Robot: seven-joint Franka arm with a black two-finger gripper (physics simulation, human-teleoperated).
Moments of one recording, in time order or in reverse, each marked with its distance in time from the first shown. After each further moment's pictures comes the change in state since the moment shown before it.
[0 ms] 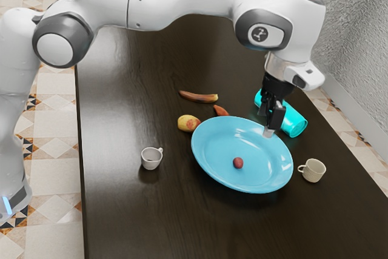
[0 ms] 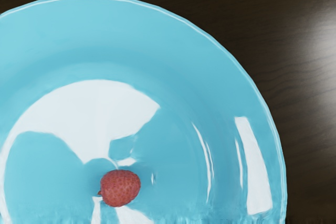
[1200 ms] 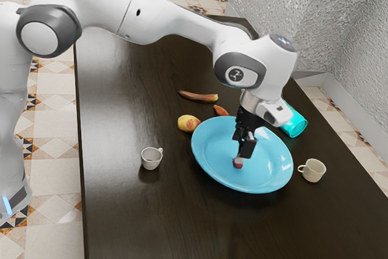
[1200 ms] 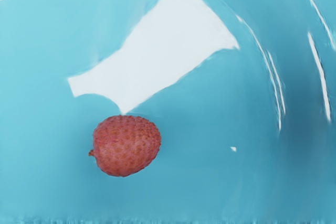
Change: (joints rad) arm 0.005 -0.108 0.018 -0.423 0.011 0.232 0.008
